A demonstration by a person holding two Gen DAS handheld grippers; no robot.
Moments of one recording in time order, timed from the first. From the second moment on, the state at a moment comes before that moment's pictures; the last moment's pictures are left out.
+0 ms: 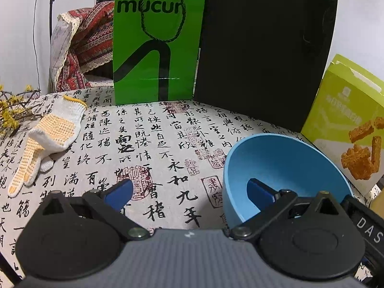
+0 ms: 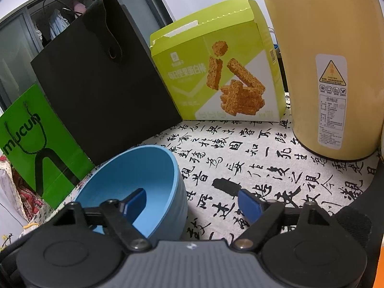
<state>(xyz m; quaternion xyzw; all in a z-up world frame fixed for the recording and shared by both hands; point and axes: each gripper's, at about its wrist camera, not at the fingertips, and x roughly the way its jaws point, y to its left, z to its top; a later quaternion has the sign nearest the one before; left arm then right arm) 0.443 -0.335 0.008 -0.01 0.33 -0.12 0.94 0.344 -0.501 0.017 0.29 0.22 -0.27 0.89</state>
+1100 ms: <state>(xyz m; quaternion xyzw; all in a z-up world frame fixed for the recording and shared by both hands) 0.433 -0.342 0.008 0.02 0.30 -0.13 0.94 0.351 -0.497 0.012 0.28 0.23 -0.26 0.90</state>
